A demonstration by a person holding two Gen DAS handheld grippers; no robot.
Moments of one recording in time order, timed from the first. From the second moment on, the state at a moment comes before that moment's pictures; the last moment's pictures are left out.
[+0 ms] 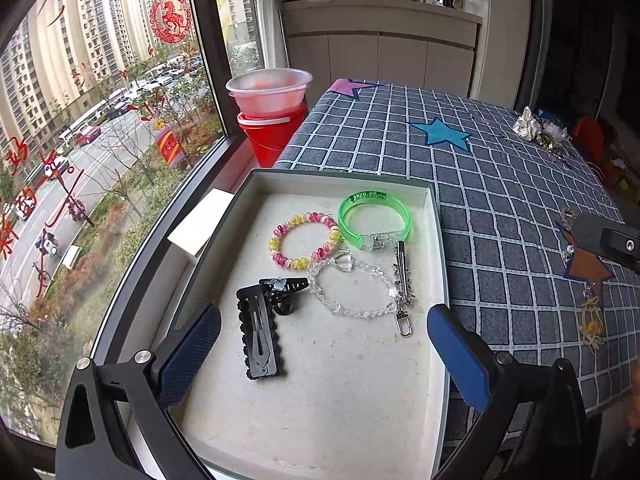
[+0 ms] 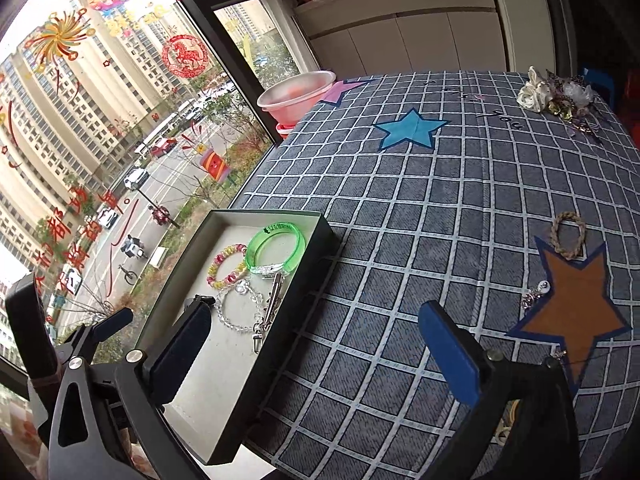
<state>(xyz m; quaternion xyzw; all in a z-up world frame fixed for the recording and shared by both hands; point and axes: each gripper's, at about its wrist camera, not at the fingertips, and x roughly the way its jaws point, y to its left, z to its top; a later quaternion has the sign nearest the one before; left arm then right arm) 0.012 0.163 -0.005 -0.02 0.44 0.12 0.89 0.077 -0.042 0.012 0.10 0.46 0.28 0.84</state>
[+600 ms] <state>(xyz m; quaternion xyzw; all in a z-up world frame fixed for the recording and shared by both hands) 0.003 0.098 0.009 0.01 0.43 0.04 0.90 0.056 -0.155 -0.008 0.19 0.46 0.19 0.85</state>
